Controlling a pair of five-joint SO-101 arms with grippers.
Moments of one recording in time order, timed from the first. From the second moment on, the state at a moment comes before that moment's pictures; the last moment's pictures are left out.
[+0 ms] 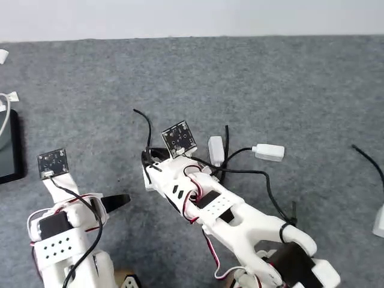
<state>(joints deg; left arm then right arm) -26.5 -62.6 76.2 69.5 1.6 -42.1 -11.8 62.0 -14.9 -10.1</state>
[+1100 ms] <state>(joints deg) -26.5 -62.6 76.2 68.6 0.0 -40.7 -3.9 55.6 -14.9 -9.7</state>
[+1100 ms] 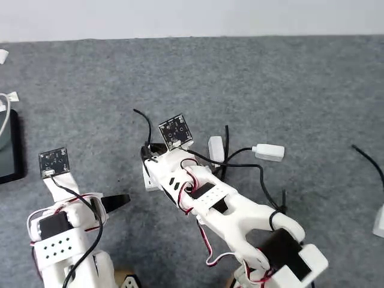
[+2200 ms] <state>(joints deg) -15.8 -36.7 69.2 64.0 -16.0 -45.8 -48.5 67.1 17.5 -8.9</state>
